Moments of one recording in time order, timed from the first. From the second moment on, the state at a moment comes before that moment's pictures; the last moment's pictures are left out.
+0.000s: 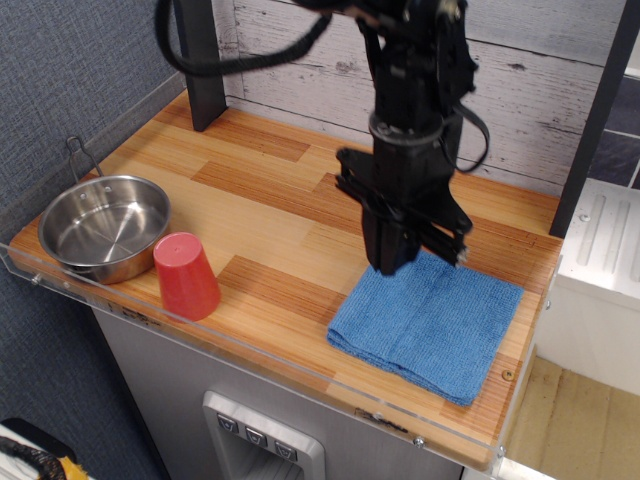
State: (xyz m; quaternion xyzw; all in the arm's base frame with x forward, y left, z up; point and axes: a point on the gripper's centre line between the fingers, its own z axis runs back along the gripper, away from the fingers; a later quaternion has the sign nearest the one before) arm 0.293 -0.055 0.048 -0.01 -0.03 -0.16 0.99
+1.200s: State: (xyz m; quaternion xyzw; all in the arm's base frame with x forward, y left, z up) arm 0.289 -0.046 0.002 -0.10 -0.05 0.00 0.99
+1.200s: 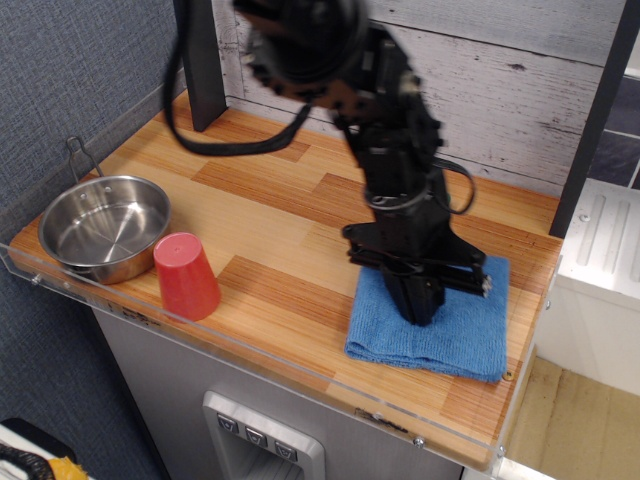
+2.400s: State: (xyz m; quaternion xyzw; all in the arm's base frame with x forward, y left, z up) arm 0.288 0.016 0.005 -0.05 -0.01 0.20 0.98
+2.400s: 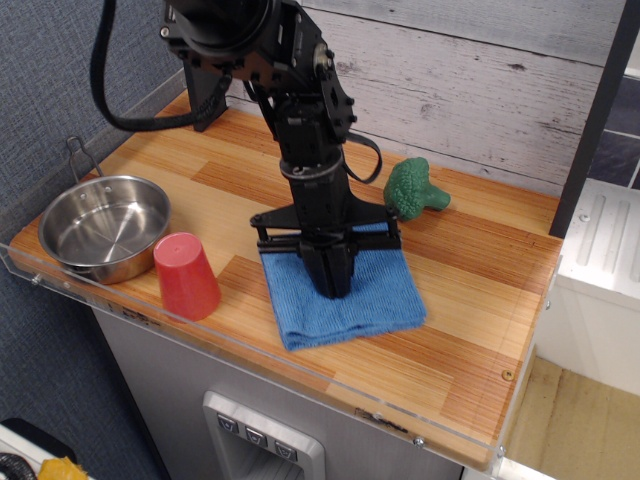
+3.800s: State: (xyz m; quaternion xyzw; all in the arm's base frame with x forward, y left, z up) arm 0.332 0.095 0.013 0.03 -0.02 0.25 0.97
